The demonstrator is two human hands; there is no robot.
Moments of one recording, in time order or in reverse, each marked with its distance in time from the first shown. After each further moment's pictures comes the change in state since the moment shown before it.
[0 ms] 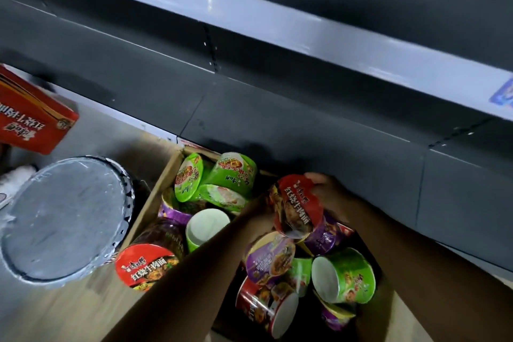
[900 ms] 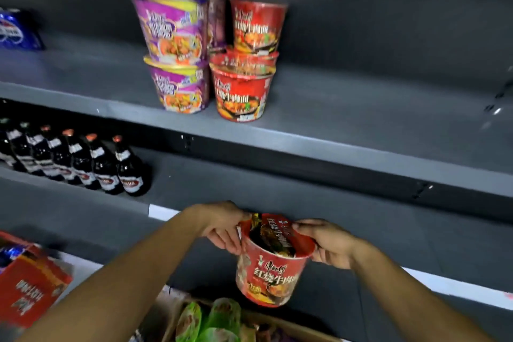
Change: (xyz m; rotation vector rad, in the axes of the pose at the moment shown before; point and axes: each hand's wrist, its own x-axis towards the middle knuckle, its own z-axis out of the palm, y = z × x) left_hand -0.362 0.249 -0.230 0.446 -0.069 0.283; right_hand -0.370 -0.301 -0.141 0.479 -0.114 -0.202
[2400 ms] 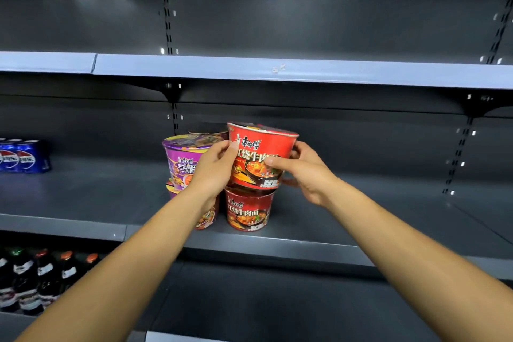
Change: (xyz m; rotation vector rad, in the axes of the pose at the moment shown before) left_hand -0.131 0.111 -0.176 -0.655 0.780 0.869; right_hand -0.095 -0.280 0.120 -0.073 0.310 -0.838
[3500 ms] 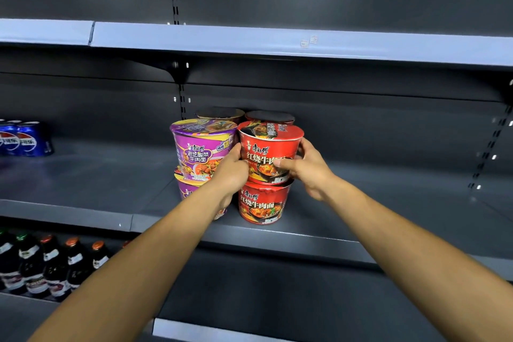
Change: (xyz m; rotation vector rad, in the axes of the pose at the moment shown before) left_hand 0.040 -0.052 0.004 0.040 -0.126 -0.167; right_hand 0.066 0.060 0.012 0.012 0.008 -0.047
